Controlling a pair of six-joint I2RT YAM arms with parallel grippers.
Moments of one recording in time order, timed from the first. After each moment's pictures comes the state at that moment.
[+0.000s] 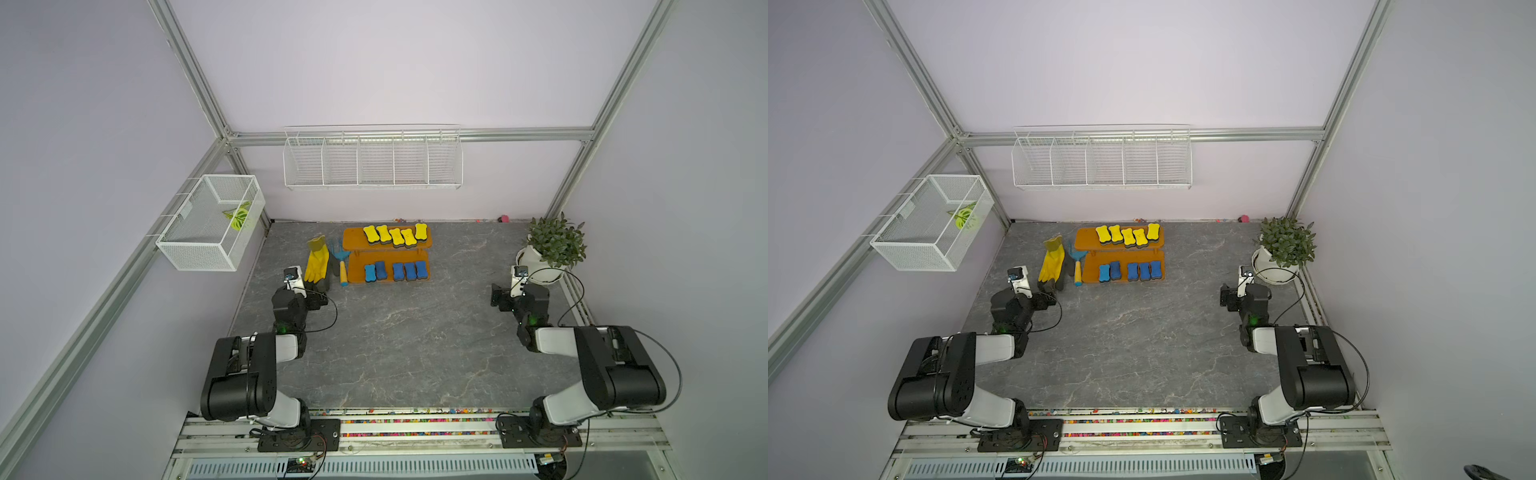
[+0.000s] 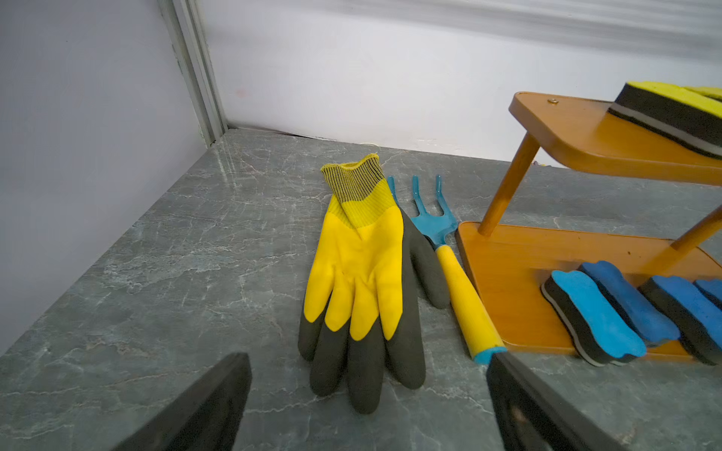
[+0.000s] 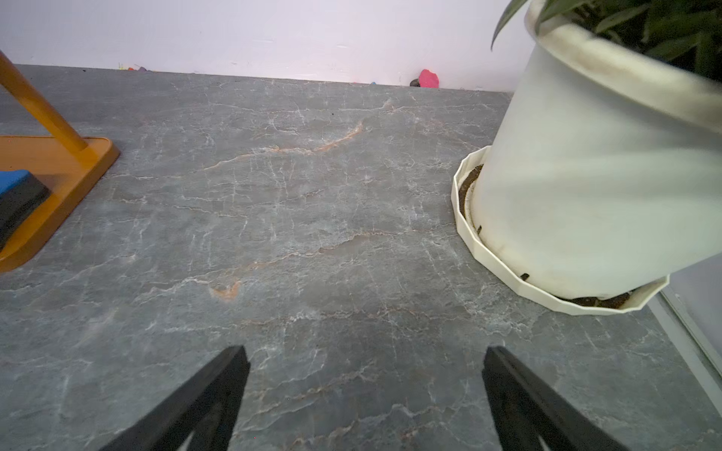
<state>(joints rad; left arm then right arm) 0.05 1.50 0.37 0.87 0.11 -0.06 0.03 1.53 0.42 0.69 0.04 -0.03</state>
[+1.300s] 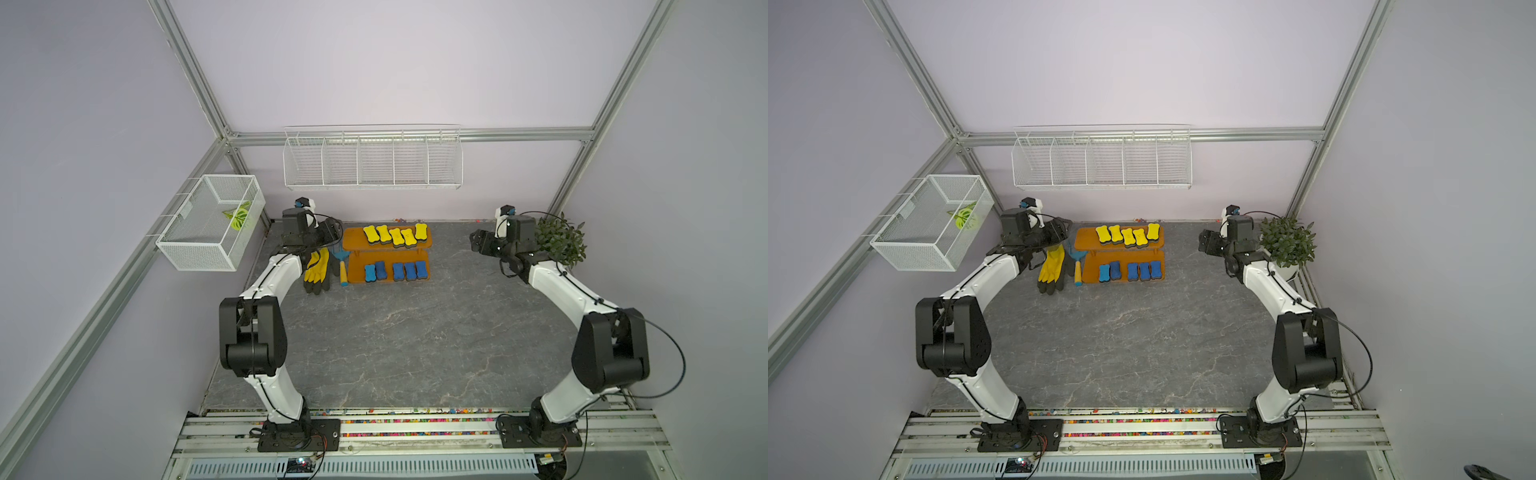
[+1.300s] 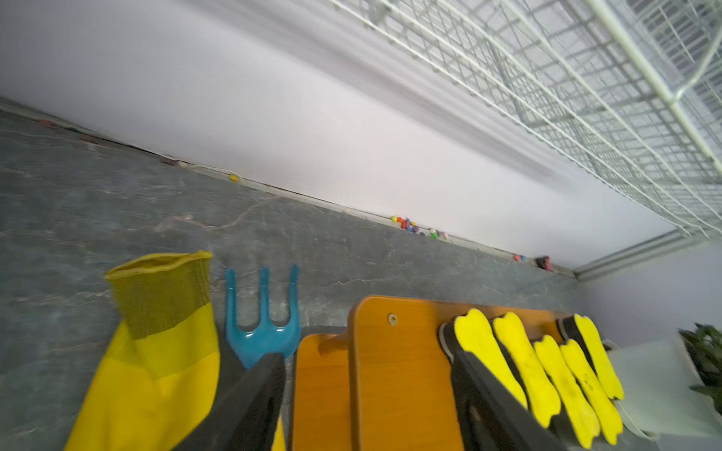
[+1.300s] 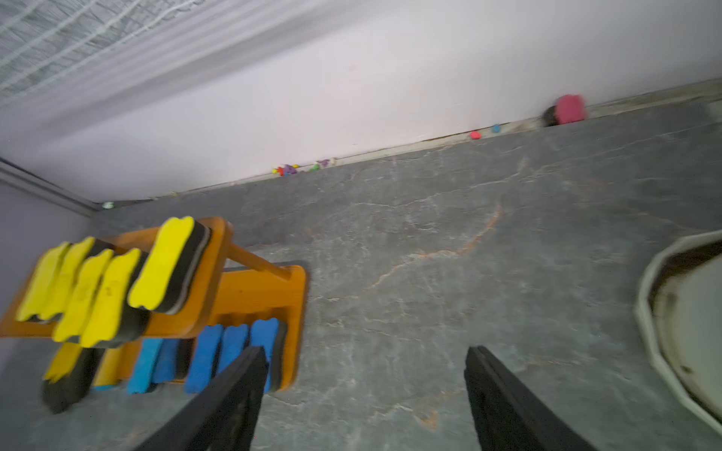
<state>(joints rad) -0.05 1.80 1.38 -0.02 0.39 -0.40 0.14 1.70 1.30 -0.16 -0.20 0.35</state>
